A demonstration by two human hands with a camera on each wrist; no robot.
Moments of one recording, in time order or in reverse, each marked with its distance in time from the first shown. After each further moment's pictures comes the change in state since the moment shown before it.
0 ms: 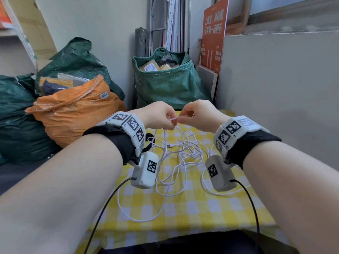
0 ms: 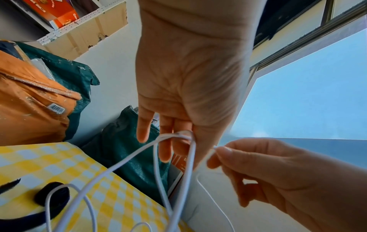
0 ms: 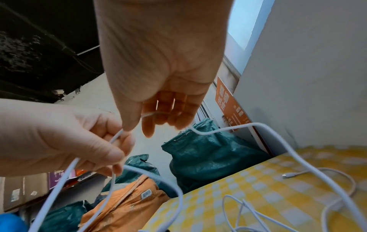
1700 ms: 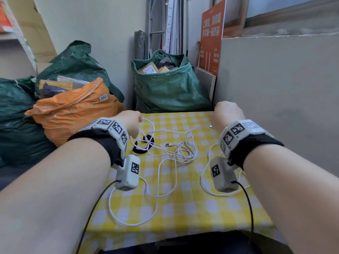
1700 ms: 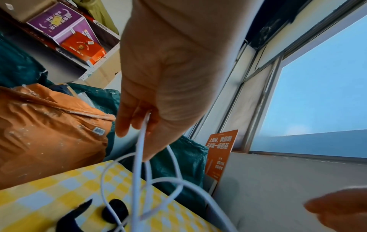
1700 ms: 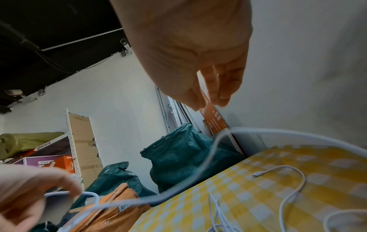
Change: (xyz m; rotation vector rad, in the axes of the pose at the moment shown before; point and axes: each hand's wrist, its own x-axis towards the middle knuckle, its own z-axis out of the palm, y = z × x) left_hand -0.011 -0.051 -0.009 0.455 -0.089 -0.416; right_hand -0.013 0.029 -0.021 -0.212 0.101 0.564
